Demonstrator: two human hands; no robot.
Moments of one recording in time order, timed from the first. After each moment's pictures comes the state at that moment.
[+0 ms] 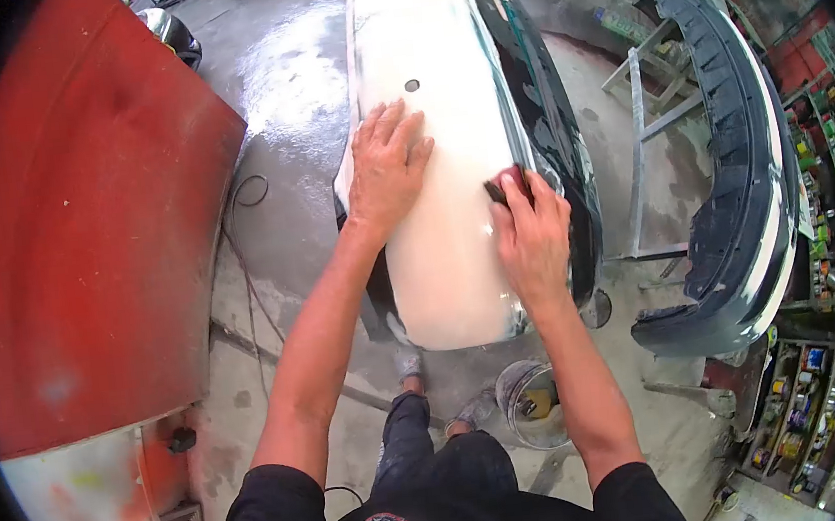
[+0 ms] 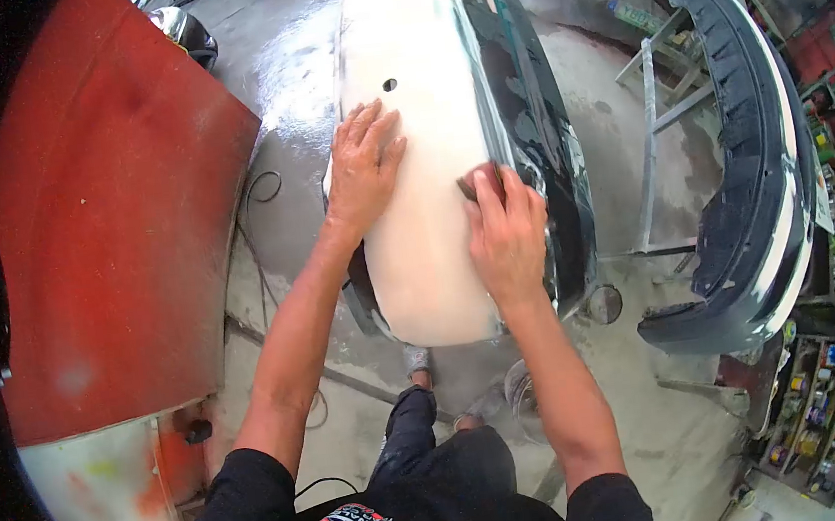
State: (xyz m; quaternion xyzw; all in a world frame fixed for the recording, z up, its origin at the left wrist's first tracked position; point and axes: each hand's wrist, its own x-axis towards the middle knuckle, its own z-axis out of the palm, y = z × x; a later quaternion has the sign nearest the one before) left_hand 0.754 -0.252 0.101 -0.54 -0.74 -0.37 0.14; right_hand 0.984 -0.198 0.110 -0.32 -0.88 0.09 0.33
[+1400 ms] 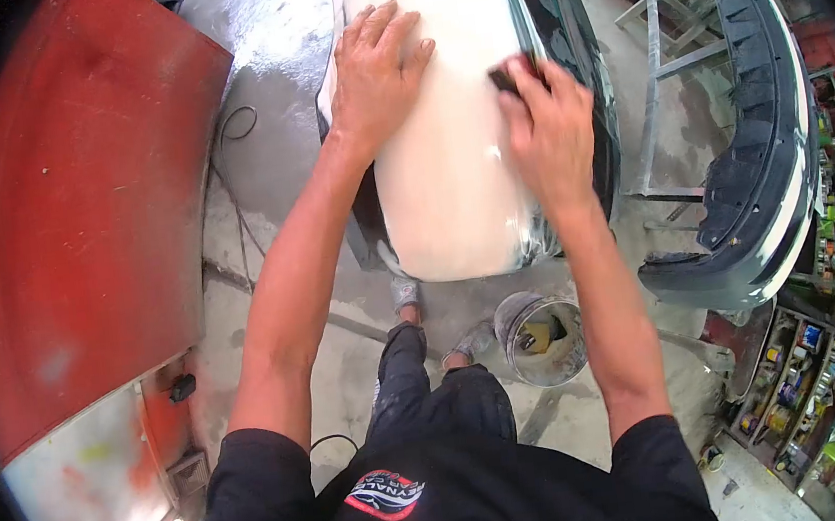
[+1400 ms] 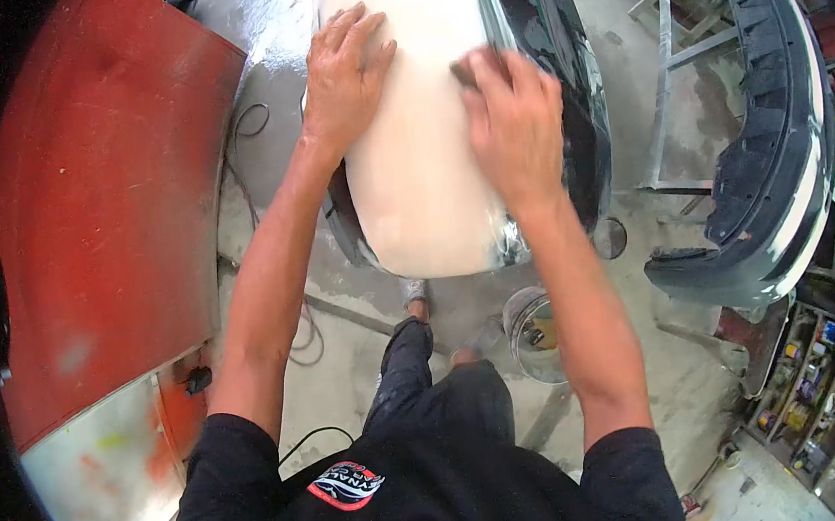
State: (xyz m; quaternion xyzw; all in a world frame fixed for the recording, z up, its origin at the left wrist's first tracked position) left_hand 0.748 -0.247 0.093 -0.55 -0.72 -0.37 0.19; right_hand 0.969 -0.171 0.122 -0.27 -0.89 0.07 0.36
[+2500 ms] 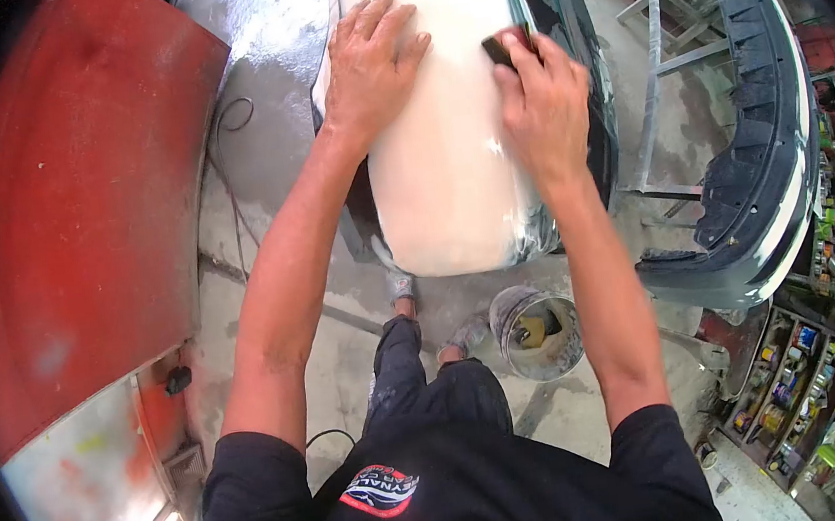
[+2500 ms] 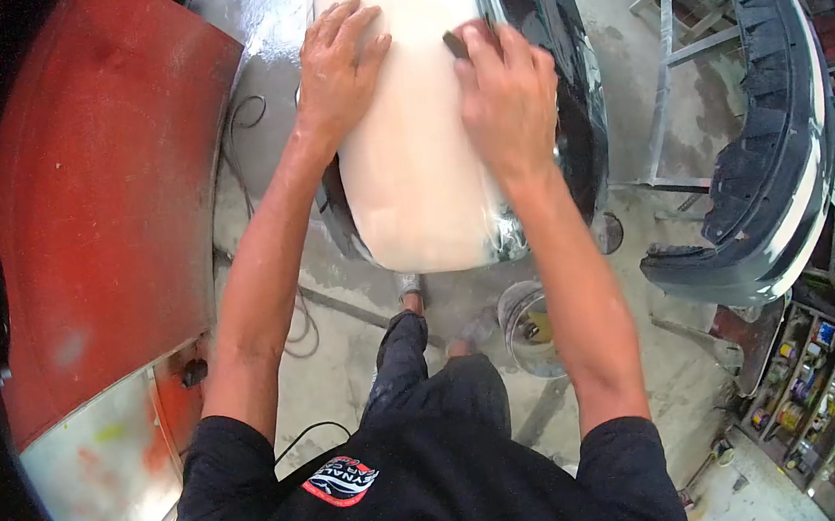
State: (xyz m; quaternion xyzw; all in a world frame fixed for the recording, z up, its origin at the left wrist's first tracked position) left_hand 0.745 -0.245 0.089 -0.55 -0.72 -0.37 0.19; right_hand 0.953 -0.156 0.121 -0.27 -0.89 0.06 0.36
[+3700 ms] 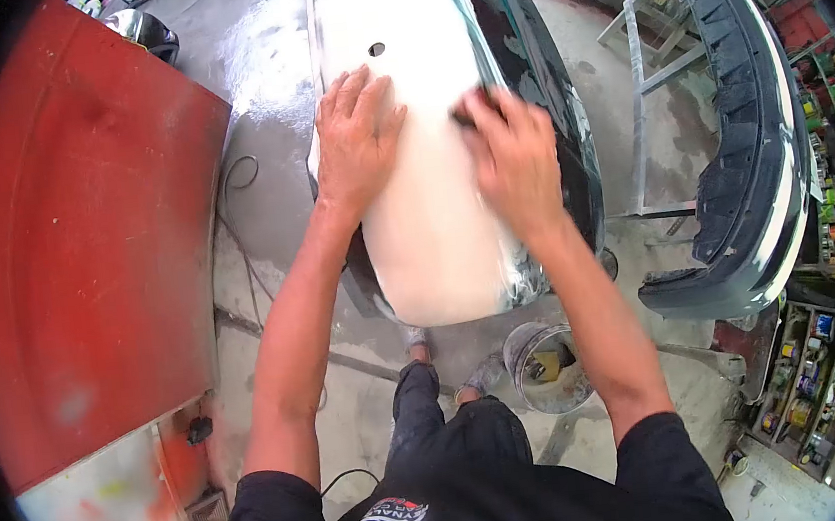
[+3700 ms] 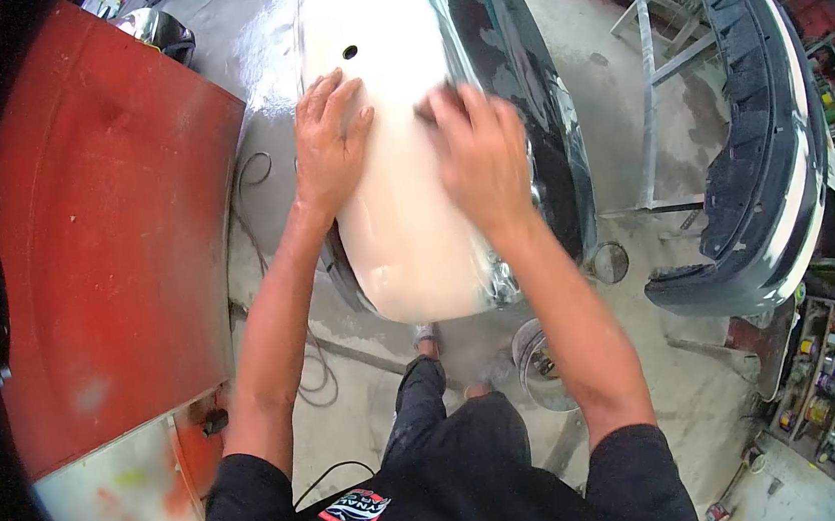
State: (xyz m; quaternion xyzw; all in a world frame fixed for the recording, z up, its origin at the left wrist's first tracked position) left_hand 0.752 -0.249 0.104 -0.56 -0.73 -0.36 0.16; right_hand 0.953 -0.153 0.121 -0.26 -0.89 0.08 0.37
